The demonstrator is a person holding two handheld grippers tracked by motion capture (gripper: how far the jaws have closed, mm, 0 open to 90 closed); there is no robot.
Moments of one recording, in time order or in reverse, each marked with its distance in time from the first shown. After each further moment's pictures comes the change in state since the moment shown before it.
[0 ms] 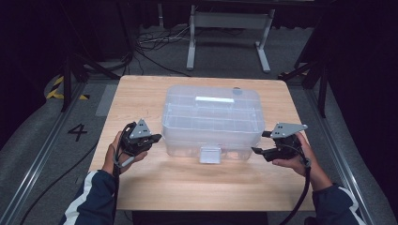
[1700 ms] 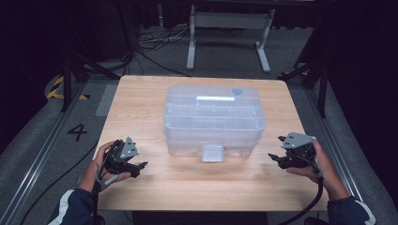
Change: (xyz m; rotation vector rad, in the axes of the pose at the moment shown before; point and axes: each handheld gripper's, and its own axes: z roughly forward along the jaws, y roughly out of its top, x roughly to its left) left arm -0.014 -0.058 -0.026 0.212 0.119 0.059; right arm -0.003 -0.041 -0.022 0.156 -0.176 -0.087
